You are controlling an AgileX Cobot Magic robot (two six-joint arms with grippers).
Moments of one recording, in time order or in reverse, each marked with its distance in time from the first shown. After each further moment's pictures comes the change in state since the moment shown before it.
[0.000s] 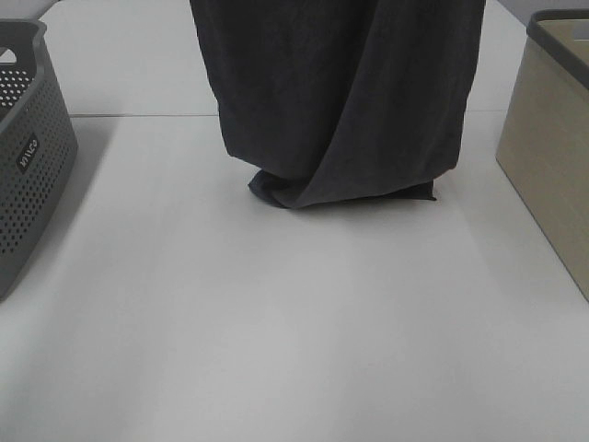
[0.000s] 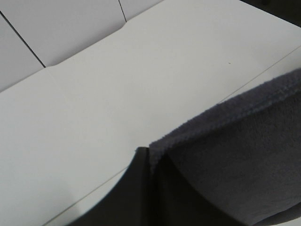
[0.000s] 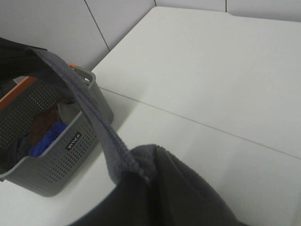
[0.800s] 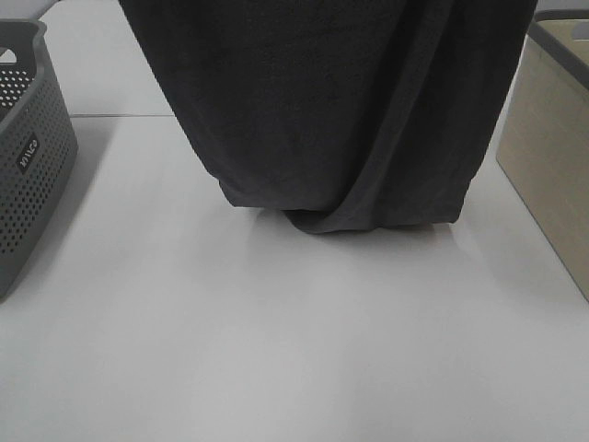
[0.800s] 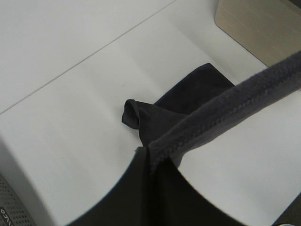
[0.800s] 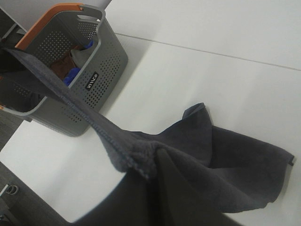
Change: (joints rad) left arm -0.008 -0.413 0.680 -0.203 0.002 -0.028; right arm 0.000 -0.346 0.520 0.017 0.000 0.004
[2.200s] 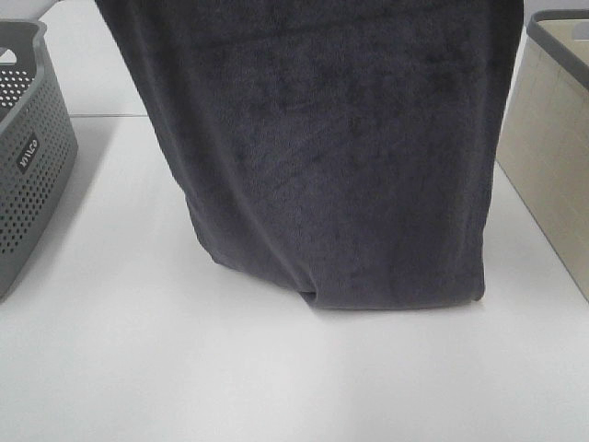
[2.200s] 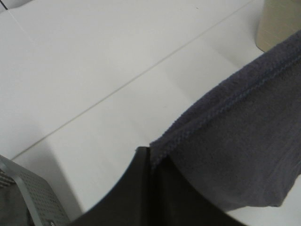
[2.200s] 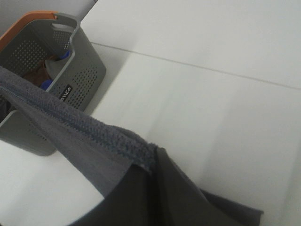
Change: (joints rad) left arm -0.008 -0.132 0.236 0.171 -0.275 -0.031; right arm 0.012 0.074 0.060 -0.050 -0.163 -0.052
